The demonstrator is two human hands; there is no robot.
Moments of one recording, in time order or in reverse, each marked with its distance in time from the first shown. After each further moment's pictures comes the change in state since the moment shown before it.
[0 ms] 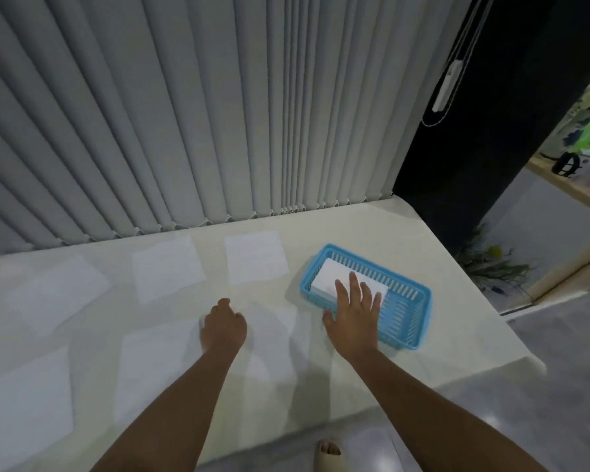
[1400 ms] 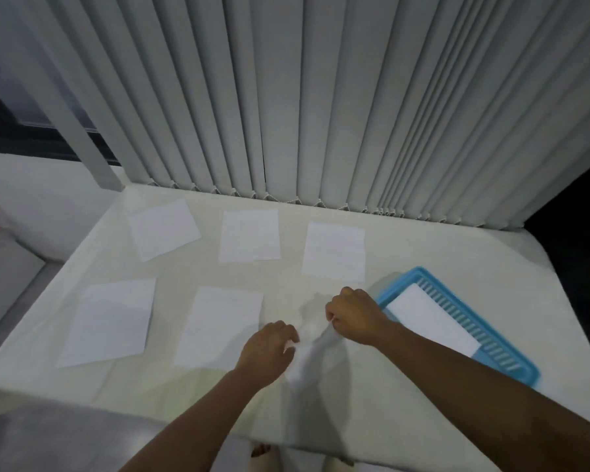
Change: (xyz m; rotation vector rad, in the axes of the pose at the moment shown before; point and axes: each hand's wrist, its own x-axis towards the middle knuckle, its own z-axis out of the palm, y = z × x) left_hand -0.038 -0.057 0.001 0.053 -0.086 0.349; right_hand 0.083 -0.095 0.016 -0.210 -0.505 -0.907
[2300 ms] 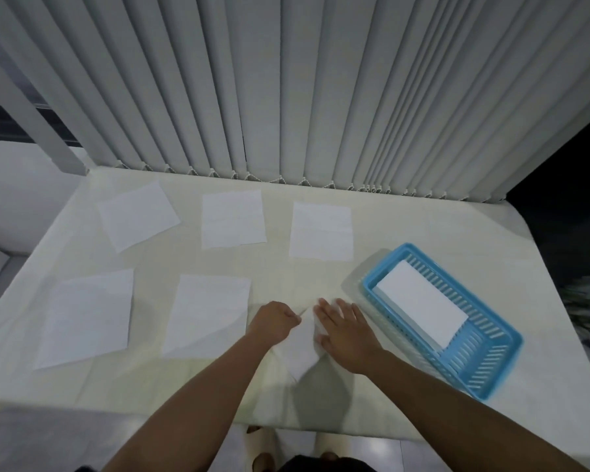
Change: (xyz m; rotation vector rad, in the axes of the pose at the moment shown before) left_hand 0.049 0.017 0.009 -0.284 -0.244 -0.436; right_hand -0.039 -0.021 0.083 0.075 -0.099 0.147
